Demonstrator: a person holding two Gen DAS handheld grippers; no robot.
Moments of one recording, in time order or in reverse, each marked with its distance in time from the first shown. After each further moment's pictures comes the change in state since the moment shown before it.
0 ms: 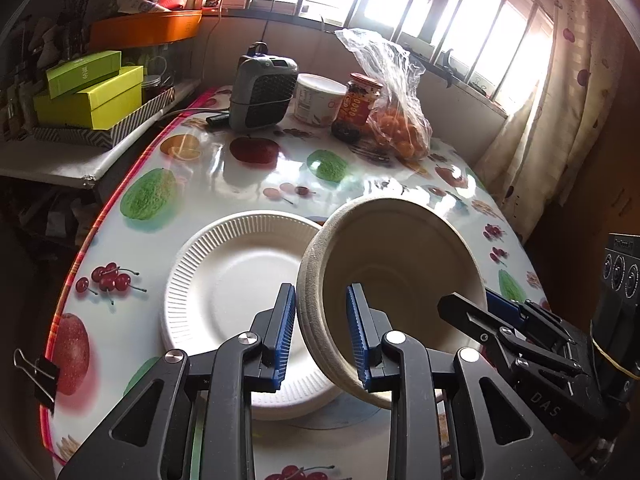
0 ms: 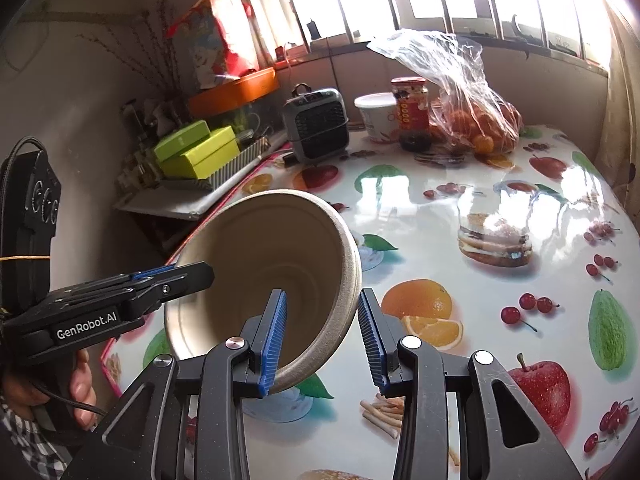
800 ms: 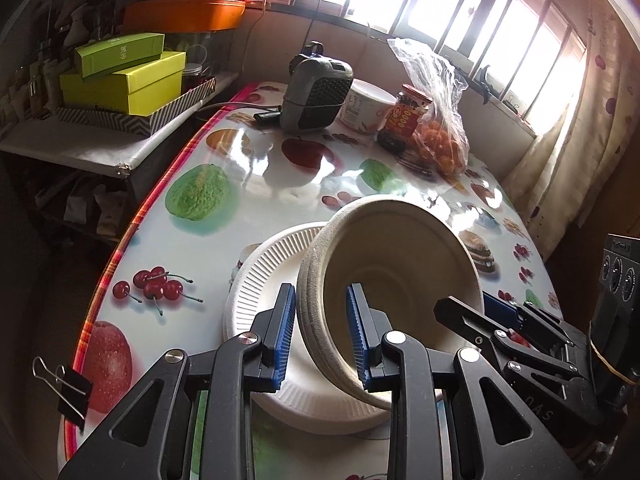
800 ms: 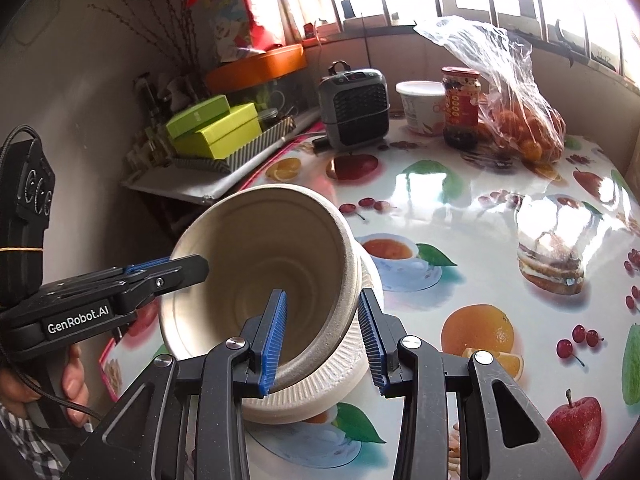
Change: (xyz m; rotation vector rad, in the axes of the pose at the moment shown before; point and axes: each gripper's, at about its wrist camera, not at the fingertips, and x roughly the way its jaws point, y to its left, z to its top) left arm 0.004 0.055 0.012 -0.071 0.004 0.051; right arm 0.054 0.037 0.017 -0.063 0.064 0.032
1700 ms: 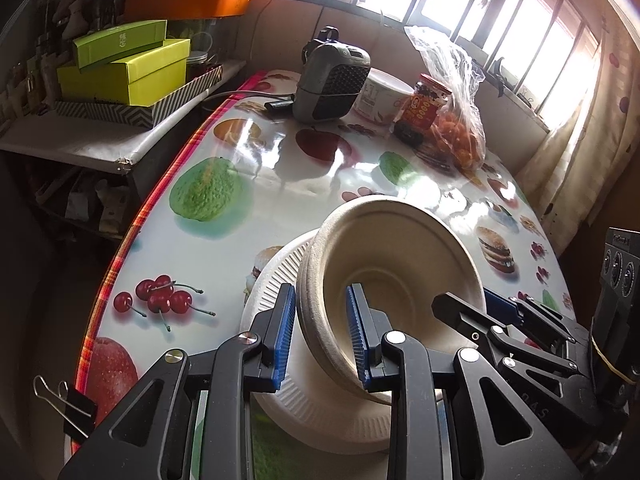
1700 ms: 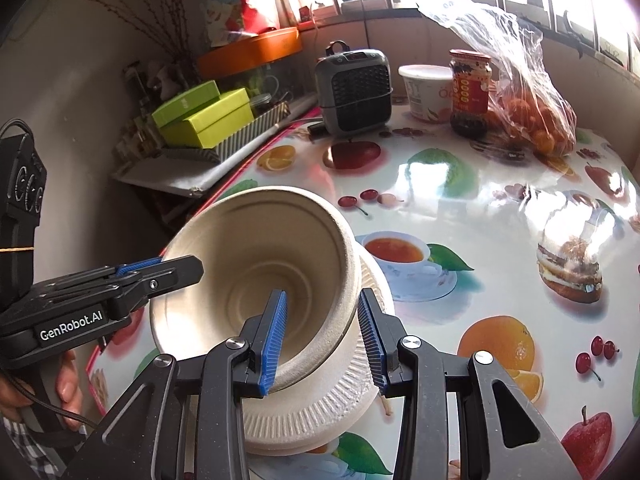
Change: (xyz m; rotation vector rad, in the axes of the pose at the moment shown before) left arm 0.023 0.014 0.009 0.001 0.039 0.021; right arm 0.034 -0.002 0.009 0.005 0.044 -0.015
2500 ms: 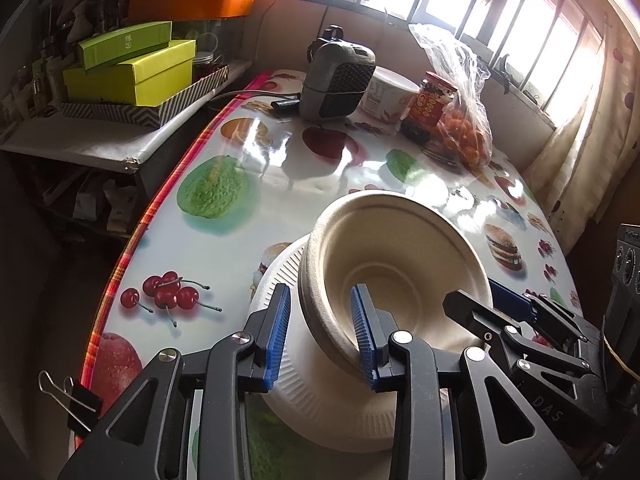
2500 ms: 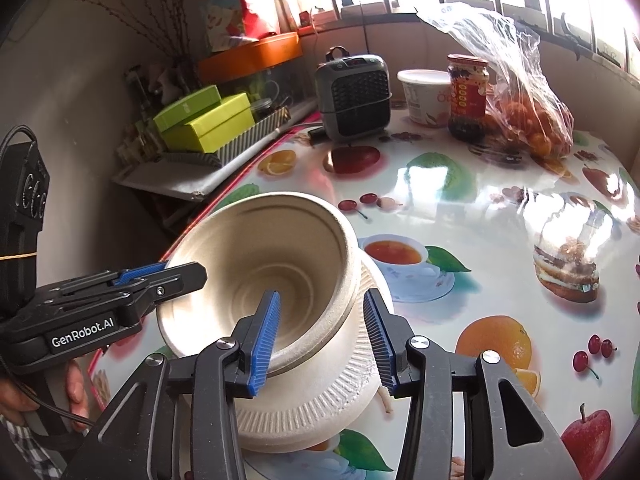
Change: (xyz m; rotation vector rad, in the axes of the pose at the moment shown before) left arm -0.002 -0.001 -0.001 0.007 0.000 0.031; right arm -0.006 0.004 -0.001 0.003 -0.016 -0.006
